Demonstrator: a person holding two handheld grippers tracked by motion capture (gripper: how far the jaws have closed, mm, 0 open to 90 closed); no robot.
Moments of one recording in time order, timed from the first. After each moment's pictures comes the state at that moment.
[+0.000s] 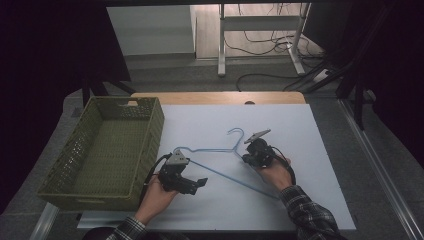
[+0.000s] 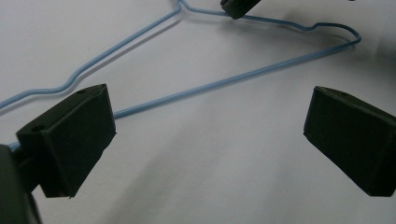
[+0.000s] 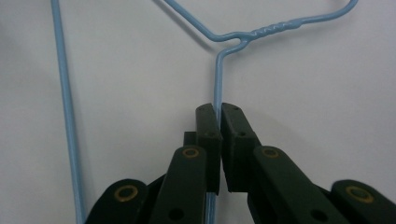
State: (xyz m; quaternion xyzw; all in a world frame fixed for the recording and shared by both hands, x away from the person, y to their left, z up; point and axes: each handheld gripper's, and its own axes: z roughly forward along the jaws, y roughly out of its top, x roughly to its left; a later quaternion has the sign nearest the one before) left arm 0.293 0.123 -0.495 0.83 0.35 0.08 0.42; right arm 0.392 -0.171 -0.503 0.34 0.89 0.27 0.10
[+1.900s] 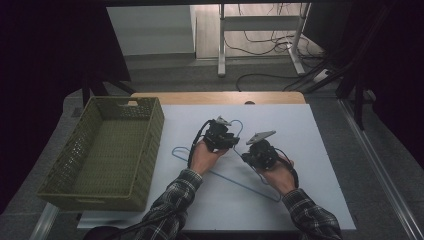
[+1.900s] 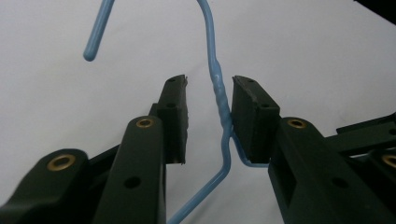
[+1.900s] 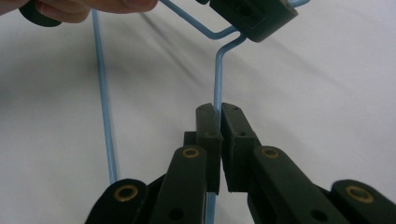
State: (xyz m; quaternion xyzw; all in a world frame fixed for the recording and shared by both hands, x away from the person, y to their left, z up) left arm 0.425 0.013 -0.493 0.83 0.38 0.06 0.41; right arm 0.373 -0.173 -0.482 0.32 0.89 0.31 0.11
